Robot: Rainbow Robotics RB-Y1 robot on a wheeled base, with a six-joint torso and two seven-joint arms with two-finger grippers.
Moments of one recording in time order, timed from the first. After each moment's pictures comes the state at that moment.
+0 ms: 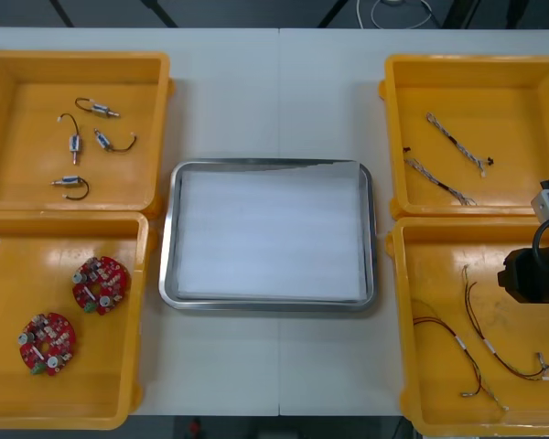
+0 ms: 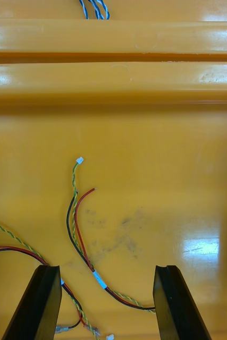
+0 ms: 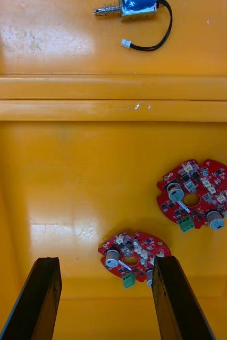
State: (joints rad) right arm -0.06 -0.41 -0.28 -2.31 -0.44 1.92 1.48; left arm -0.13 0.82 0.39 -2.12 0.88 1.89 -1.34
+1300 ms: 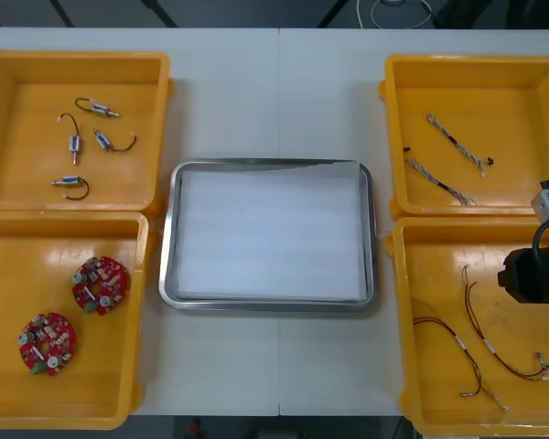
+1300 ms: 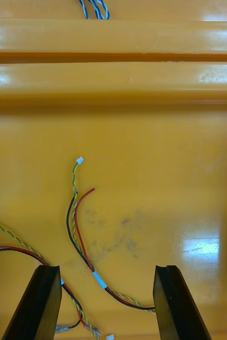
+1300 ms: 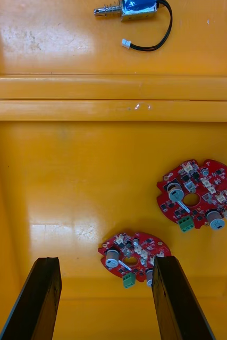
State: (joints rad) right arm -0.06 -0.41 -0.28 -2.31 -0.44 1.92 1.48; left arm -0.13 0.82 0.39 -2.12 0.88 1.89 -1.34
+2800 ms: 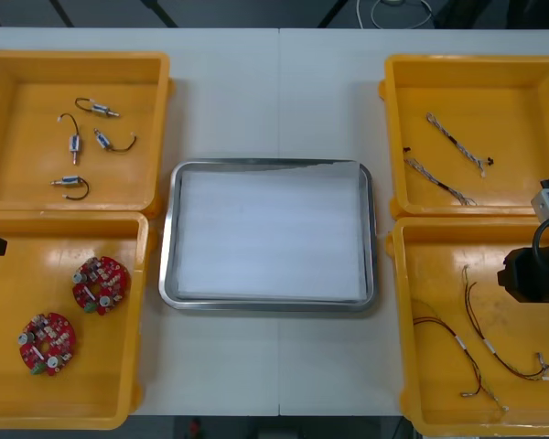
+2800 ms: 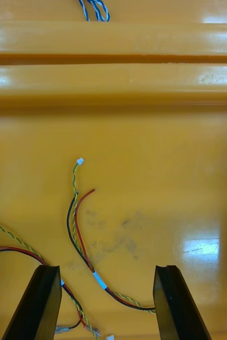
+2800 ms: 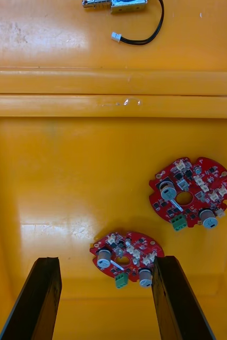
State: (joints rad) right arm -0.06 -0.41 -0.28 -2.31 -0.44 1.92 1.48; left arm -0.13 0.79 0.38 -2.12 0.88 1.90 -1.34
